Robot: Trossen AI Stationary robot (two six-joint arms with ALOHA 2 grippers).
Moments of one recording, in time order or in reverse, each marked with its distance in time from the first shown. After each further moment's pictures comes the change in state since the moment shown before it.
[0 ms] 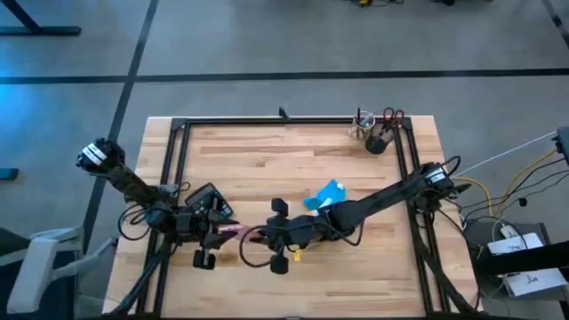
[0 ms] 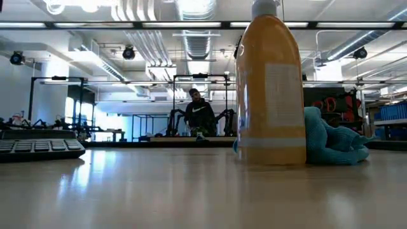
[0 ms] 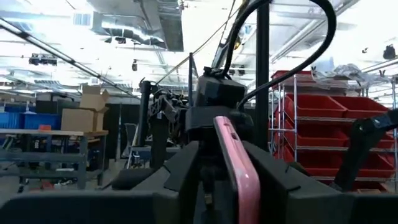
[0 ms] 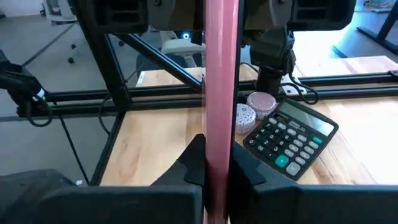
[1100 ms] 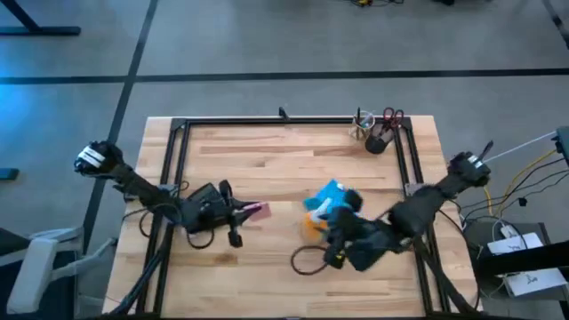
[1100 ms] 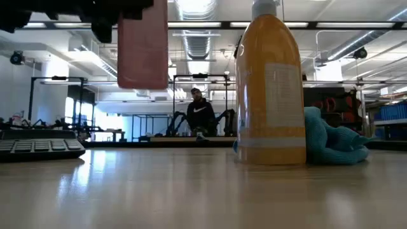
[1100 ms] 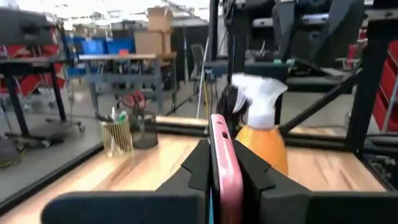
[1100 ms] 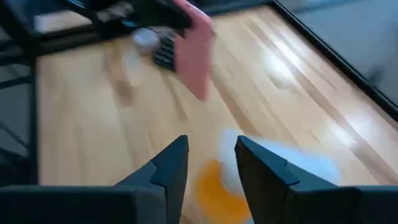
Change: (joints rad) left arm 0.240 0.006 -0.002 -0.497 -0.100 -0.275; right arm 0.258 -0.321 0.001 -1.013 0.458 0.660
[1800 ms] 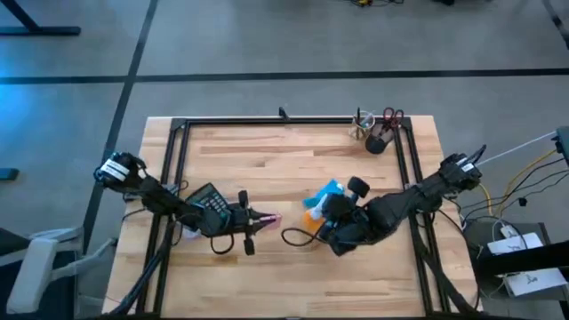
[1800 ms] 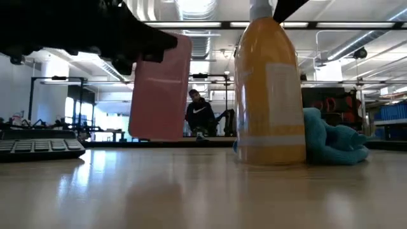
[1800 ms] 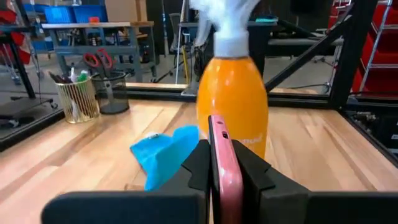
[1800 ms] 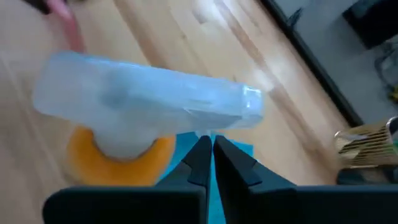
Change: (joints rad) left arm 0.030 0.311 0.050 0.137 0.106 -0.049; right arm -0.160 0.079 -0.019 -0.210 -0.014 -0.034
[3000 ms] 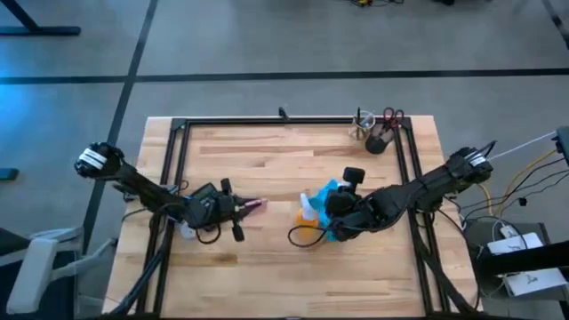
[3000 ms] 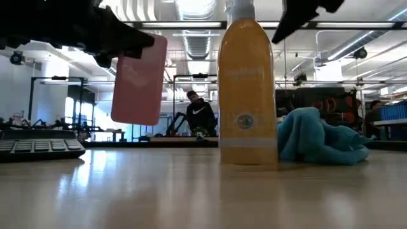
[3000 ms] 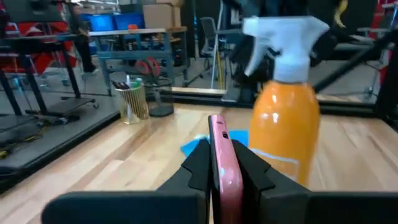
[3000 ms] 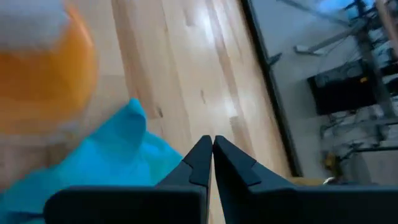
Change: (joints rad) left arm 0.018 -0.299 -0.143 -0.145 -0.131 0.014; right arm -0.076 -0.194 -0.337 0.268 0.023 -0.466
